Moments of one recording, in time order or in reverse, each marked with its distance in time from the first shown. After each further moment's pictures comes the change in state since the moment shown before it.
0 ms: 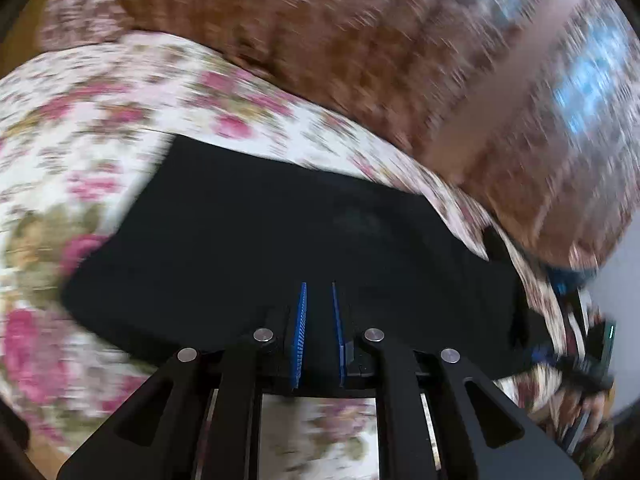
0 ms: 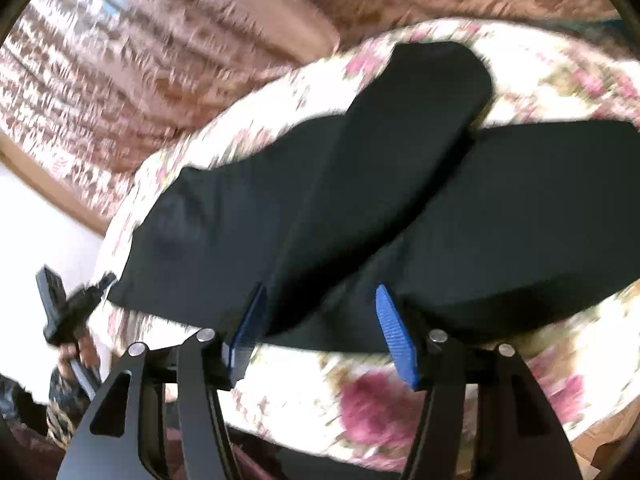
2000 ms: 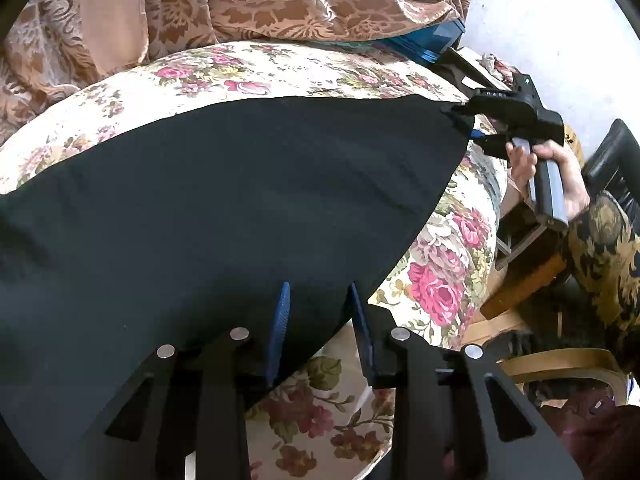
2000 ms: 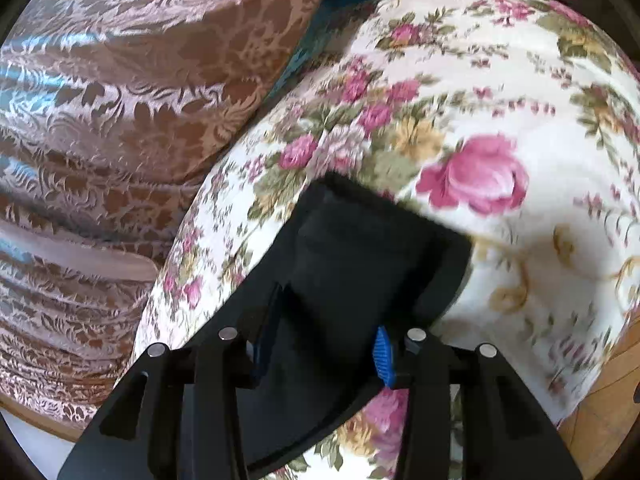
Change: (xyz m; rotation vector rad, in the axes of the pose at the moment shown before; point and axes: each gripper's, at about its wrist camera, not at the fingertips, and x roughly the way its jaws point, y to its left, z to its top) left arm 0.149 -0.267 -0.111 0.751 0.379 -0.329; right arm -0.088 -0.248 0.017 0.645 -0.372 -0.155
